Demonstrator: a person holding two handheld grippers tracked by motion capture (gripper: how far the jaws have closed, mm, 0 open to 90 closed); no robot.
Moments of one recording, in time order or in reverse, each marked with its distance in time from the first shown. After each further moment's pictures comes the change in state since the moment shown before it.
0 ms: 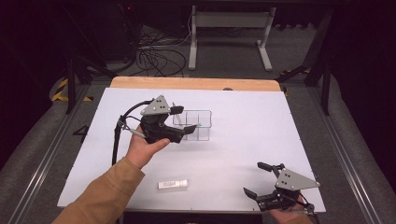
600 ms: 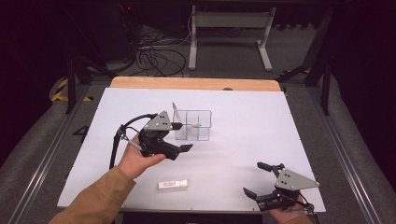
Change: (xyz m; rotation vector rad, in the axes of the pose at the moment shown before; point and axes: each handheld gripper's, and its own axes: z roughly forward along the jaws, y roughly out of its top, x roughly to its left) left arm -0.018 -0.021 -0.003 0.167 -0.065 0.048; right arm 0.000 0.000 0.001 0.001 0.003 -0.001
